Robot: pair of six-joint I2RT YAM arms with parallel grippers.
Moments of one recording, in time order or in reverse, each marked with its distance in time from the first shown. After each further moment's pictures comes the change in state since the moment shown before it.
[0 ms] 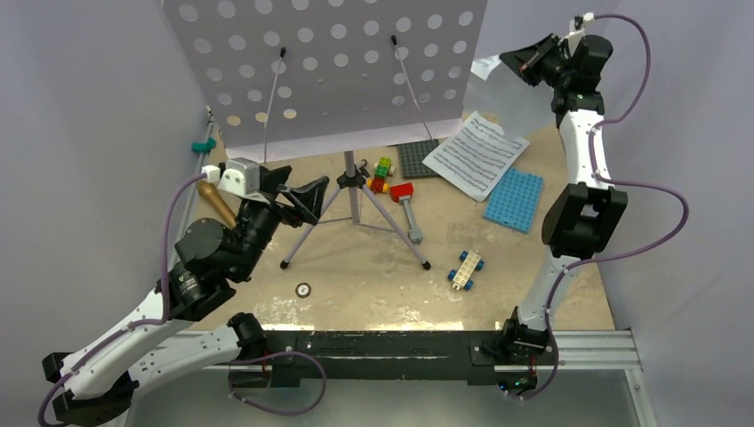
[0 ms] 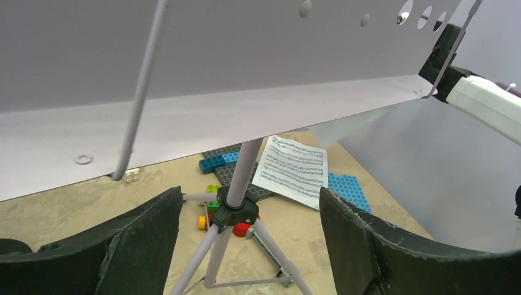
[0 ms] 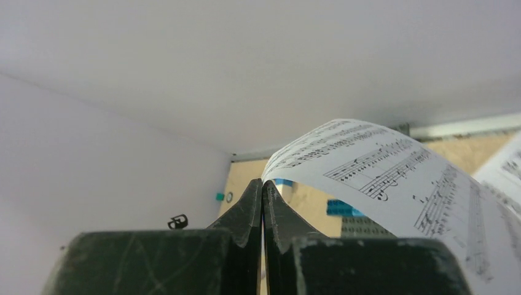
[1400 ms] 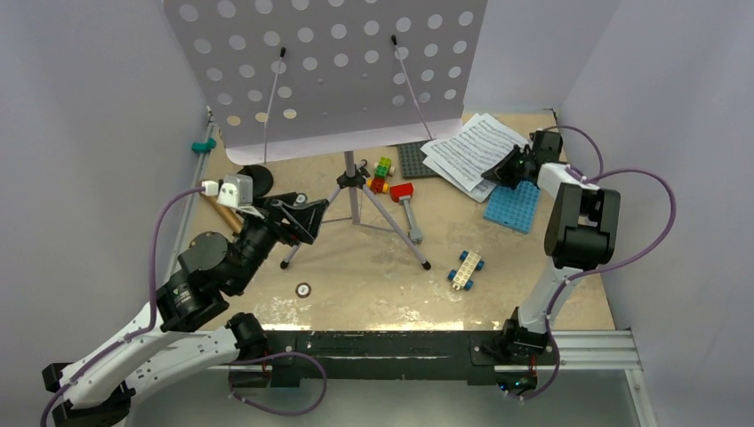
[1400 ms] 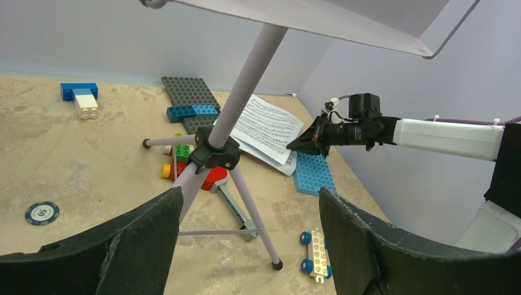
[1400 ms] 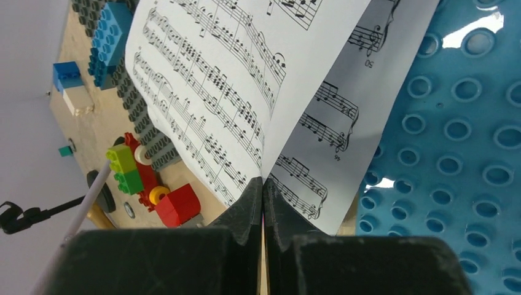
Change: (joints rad) left arm 0.000 -0.103 -0.100 -0.127 0.041 -0.245; right arm 0.000 -0.091 -0.728 -0.089 0.192 -0.212
